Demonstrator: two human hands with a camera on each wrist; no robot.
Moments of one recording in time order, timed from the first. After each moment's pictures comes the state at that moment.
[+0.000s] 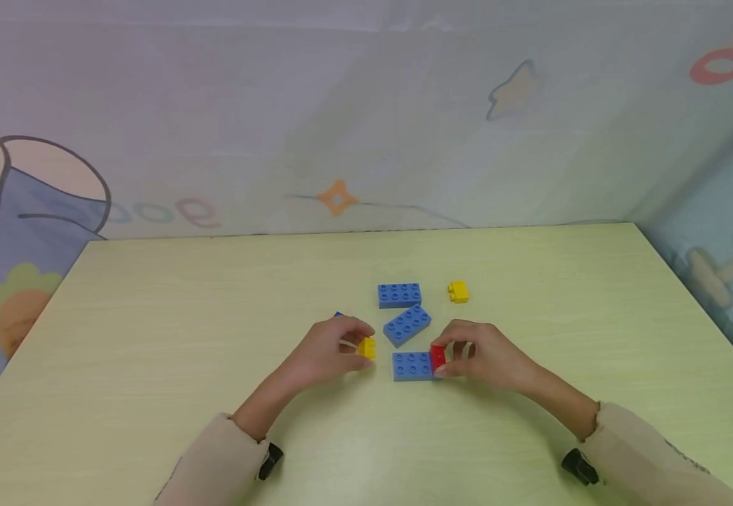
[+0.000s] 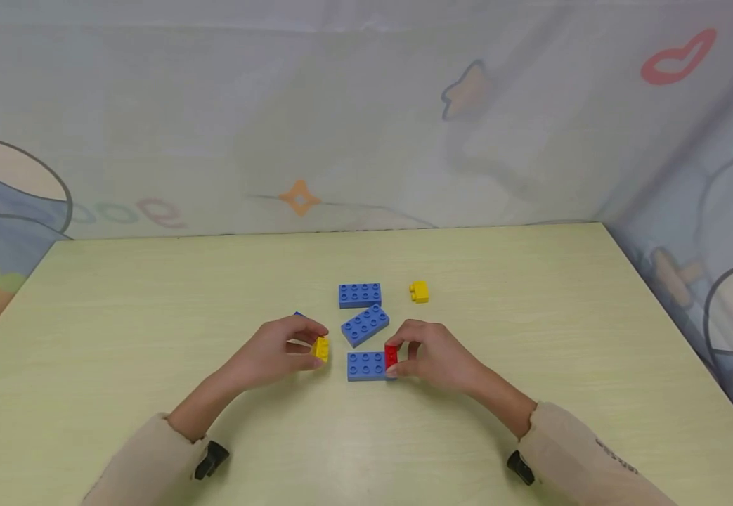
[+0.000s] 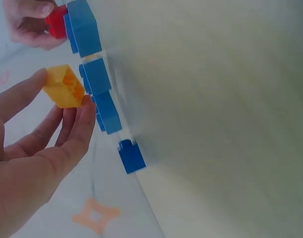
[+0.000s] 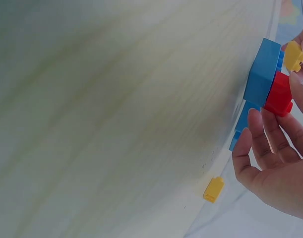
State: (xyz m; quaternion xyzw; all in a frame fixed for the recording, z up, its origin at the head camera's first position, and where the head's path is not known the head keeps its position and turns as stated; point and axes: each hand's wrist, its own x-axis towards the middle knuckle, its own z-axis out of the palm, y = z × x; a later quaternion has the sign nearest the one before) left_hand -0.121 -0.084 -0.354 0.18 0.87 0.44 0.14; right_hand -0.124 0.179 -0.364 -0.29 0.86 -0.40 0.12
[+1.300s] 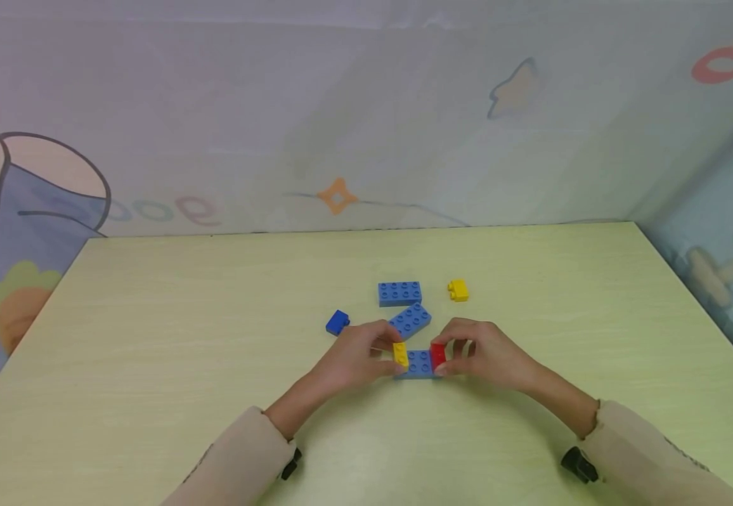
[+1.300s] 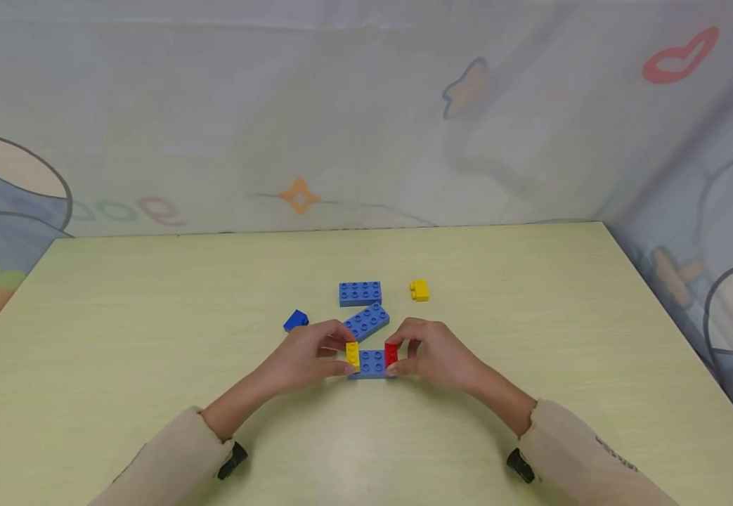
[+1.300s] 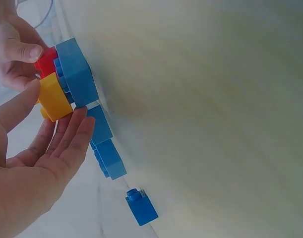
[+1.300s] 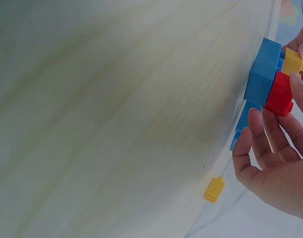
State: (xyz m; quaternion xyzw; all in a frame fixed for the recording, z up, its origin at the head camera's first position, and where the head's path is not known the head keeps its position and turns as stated) left_hand -0.117 -0.049 -0.356 0.20 0.87 0.42 0.16; right_hand -0.127 0.180 -0.367 -0.28 0.86 -0.40 0.12
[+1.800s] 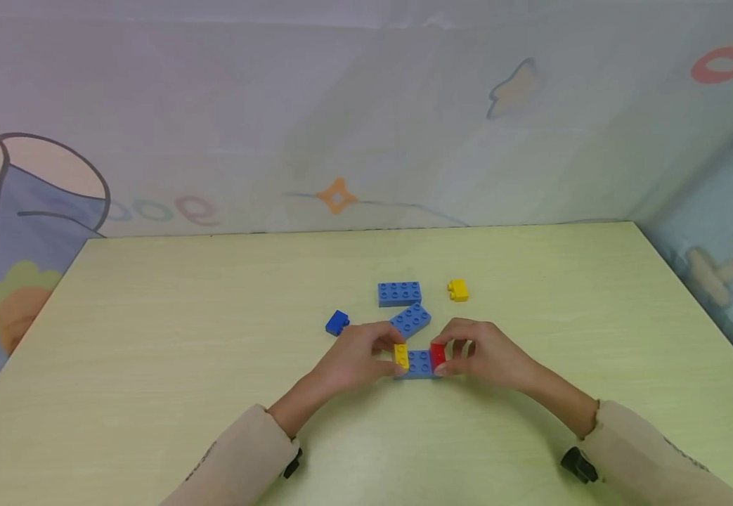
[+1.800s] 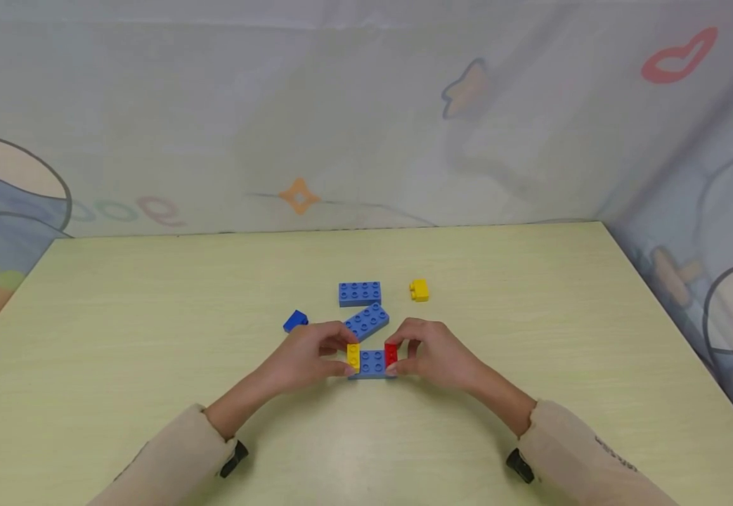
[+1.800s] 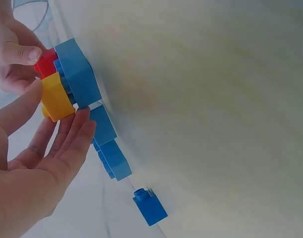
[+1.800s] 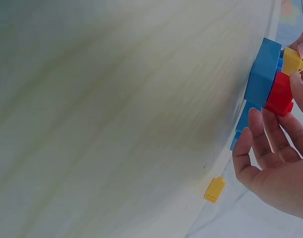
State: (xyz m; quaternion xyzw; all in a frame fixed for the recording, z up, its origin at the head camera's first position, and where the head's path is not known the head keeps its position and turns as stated) left_hand -0.119 -0.048 -0.357 0.21 0.88 0.40 0.16; right_hand -0.126 0.180 -0.365 -0.29 0.86 -0.41 0.12
